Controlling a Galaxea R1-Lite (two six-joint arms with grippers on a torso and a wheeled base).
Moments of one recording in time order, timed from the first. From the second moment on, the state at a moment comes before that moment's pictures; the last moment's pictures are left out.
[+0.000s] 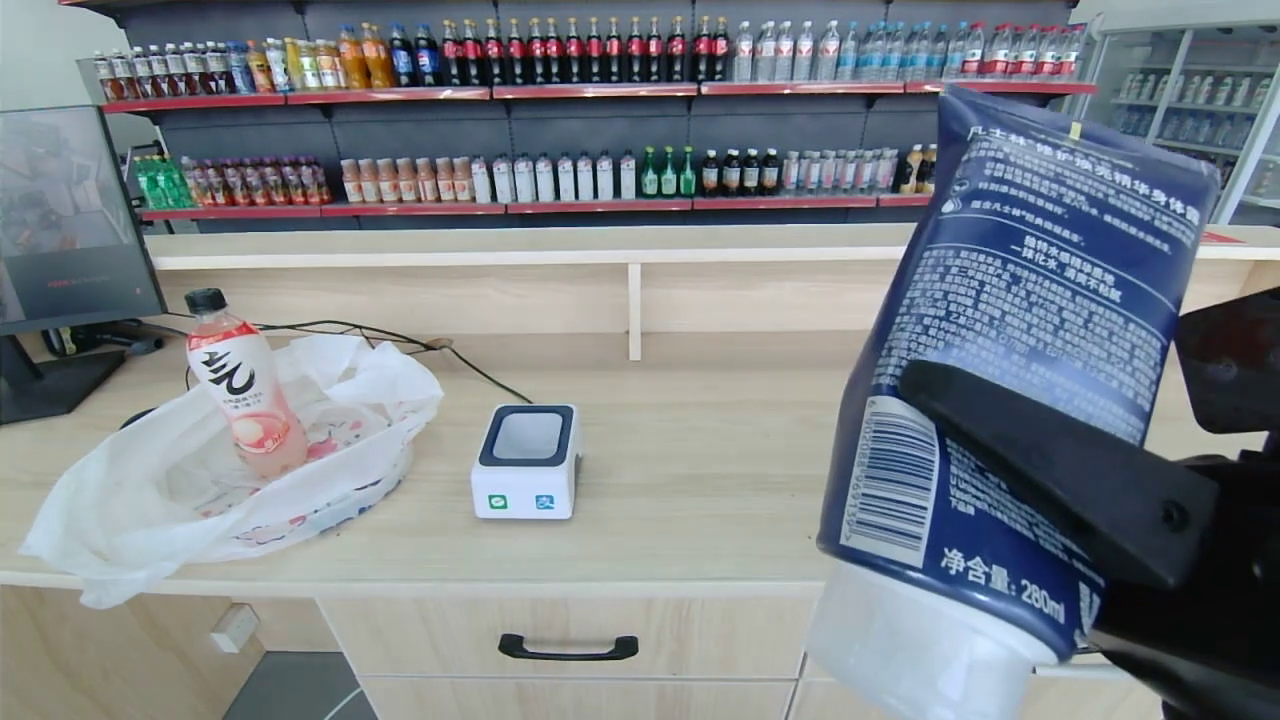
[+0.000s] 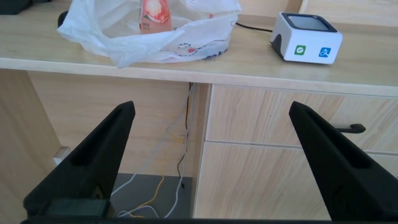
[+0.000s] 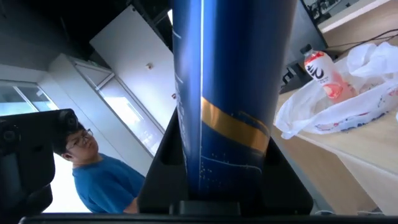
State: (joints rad) left arm 0.00 0.00 0.00 0.00 0.00 0.00; right arm 0.94 1.44 -0.37 -1.57 0.18 0.90
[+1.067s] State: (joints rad) left arm 0.00 0.00 0.00 0.00 0.00 0.00; right arm 0.97 1.46 -0.42 -1.57 0.19 0.89
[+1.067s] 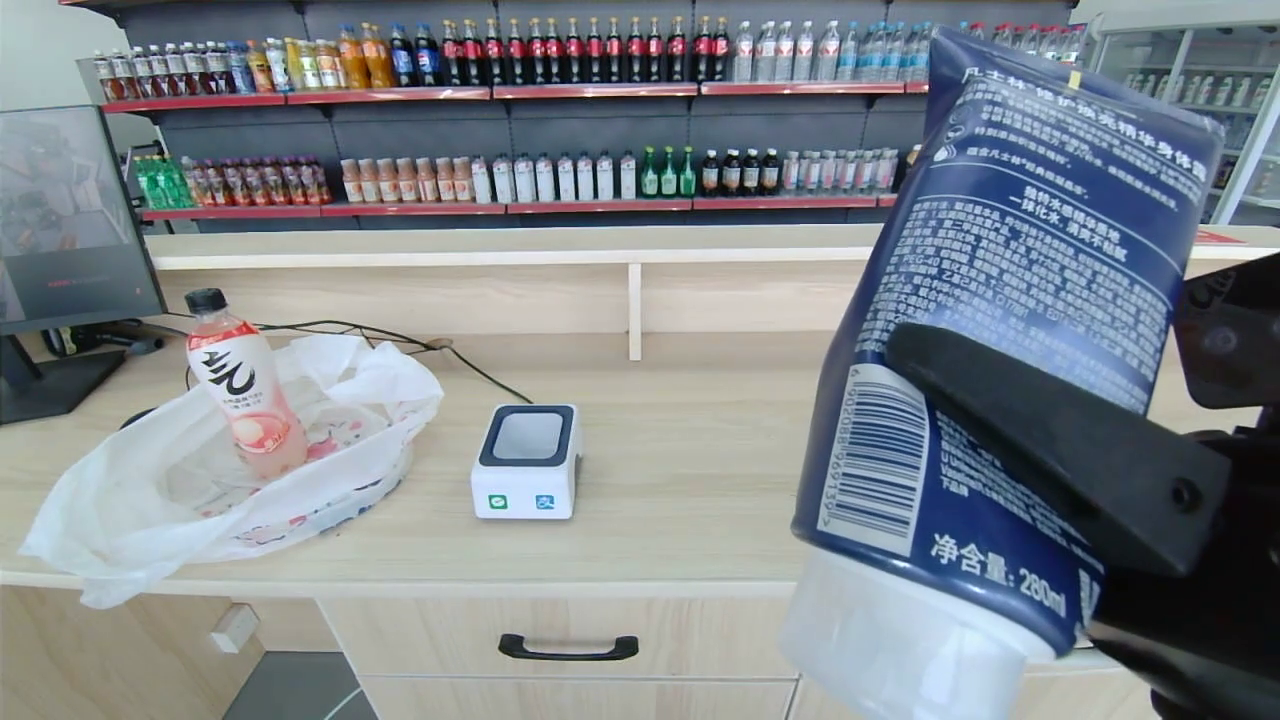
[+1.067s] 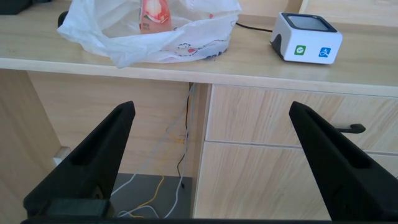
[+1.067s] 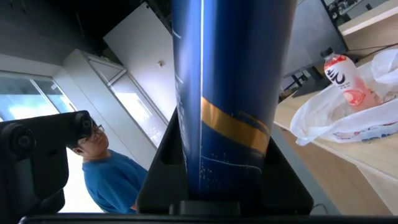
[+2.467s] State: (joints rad) left arm 0.00 0.00 0.00 0.00 0.00 0.00; right arm 0.85 1.50 -0.16 -1.57 0.20 0.29
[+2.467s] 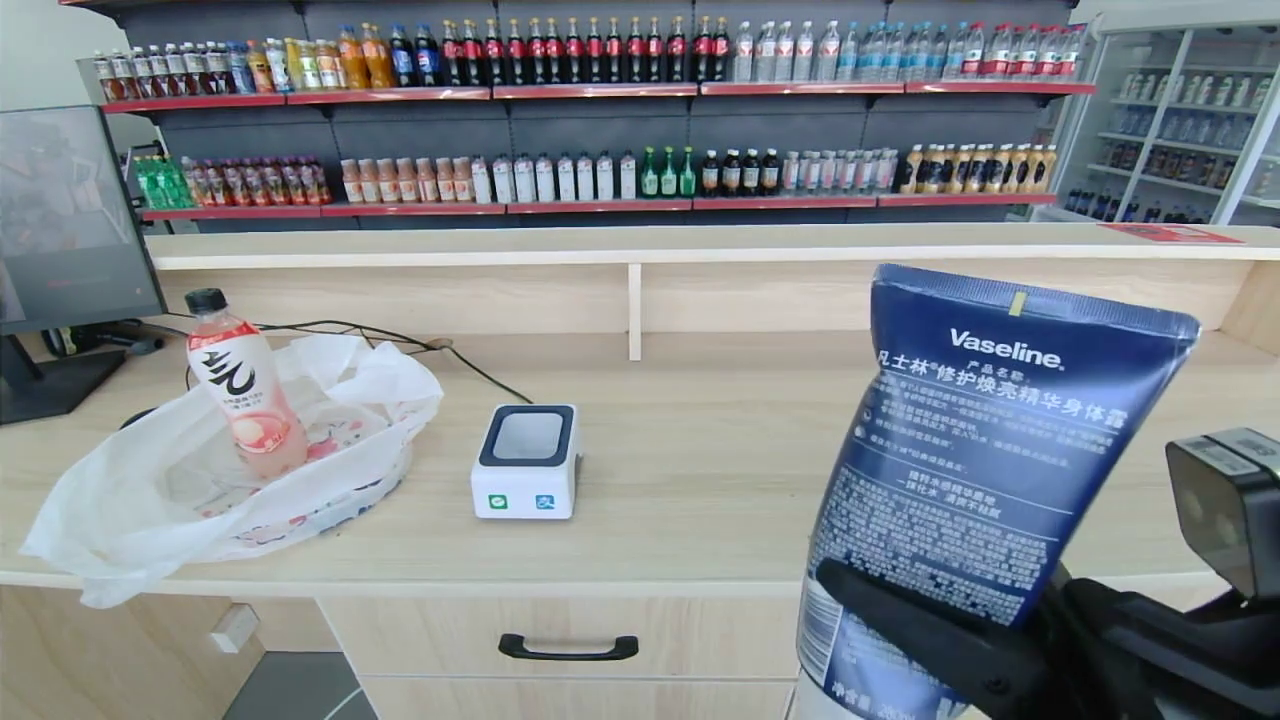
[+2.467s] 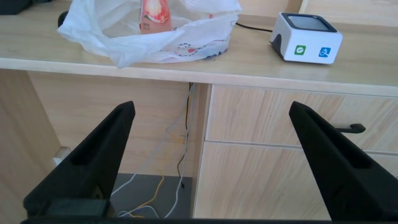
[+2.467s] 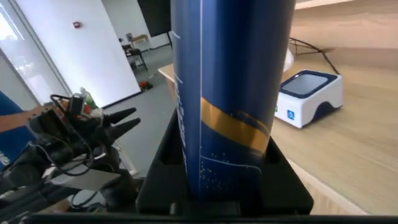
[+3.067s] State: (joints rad) left arm 0.00 0.00 0.00 0.00 0.00 0.00; right arm 0.65 1.57 -0.19 -1.57 -0.12 -0.12
